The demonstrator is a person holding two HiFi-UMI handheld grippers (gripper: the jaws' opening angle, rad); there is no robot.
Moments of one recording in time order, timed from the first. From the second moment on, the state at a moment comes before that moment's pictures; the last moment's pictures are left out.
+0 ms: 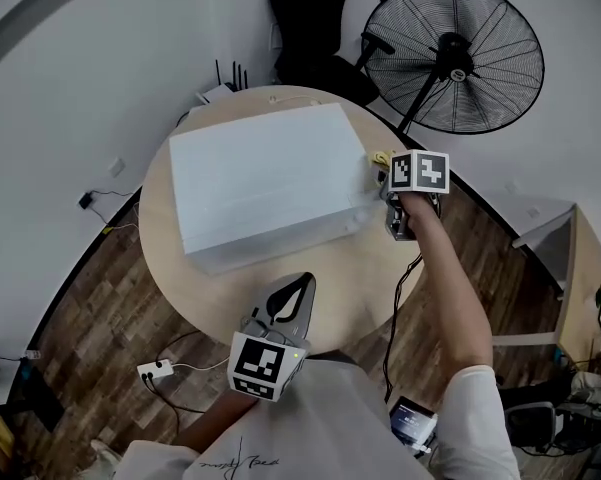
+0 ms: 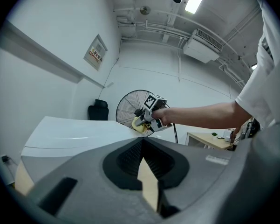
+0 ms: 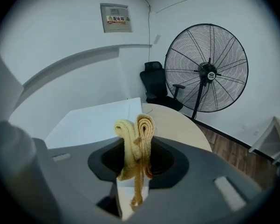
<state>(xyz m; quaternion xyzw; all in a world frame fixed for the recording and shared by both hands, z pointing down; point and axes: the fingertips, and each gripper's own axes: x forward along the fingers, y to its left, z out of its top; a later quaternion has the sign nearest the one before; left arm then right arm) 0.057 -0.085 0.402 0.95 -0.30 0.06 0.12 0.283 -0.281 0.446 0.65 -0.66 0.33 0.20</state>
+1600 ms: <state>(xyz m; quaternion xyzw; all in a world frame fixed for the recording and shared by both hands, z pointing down) -0.010 -0.079 0.405 0.93 -0.33 0.03 0.15 0.144 -0.281 0.454 0.61 -0.70 0.33 0.19</state>
